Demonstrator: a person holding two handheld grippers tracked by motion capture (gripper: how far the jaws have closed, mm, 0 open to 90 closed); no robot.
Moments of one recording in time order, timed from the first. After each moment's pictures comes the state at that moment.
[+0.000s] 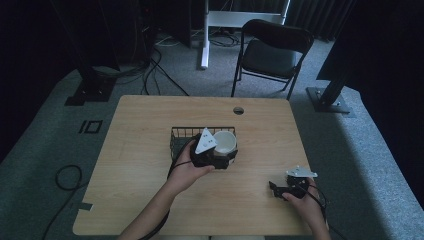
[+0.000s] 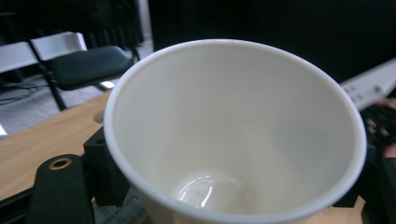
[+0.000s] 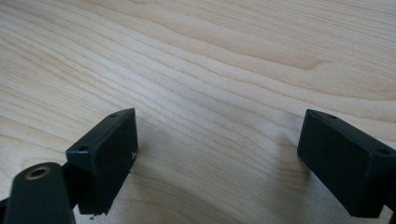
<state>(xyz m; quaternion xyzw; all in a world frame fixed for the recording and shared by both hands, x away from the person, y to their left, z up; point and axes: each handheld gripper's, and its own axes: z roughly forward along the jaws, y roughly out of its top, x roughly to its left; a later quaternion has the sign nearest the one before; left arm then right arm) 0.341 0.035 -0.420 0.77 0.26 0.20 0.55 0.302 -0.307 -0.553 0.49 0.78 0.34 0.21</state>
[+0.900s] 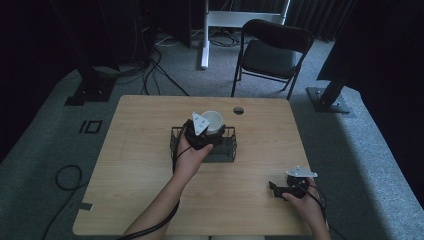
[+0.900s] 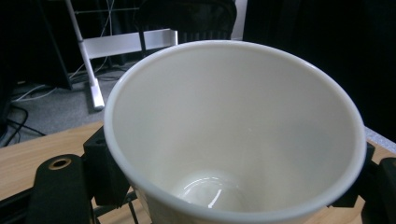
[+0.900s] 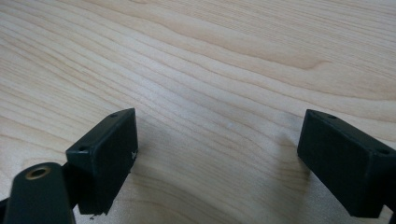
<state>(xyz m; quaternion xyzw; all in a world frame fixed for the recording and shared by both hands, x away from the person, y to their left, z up) 0.383 0.040 -0.424 0.71 0.41 0.30 0.50 0.302 -0.307 -0.553 0.49 0.78 0.34 0.21</state>
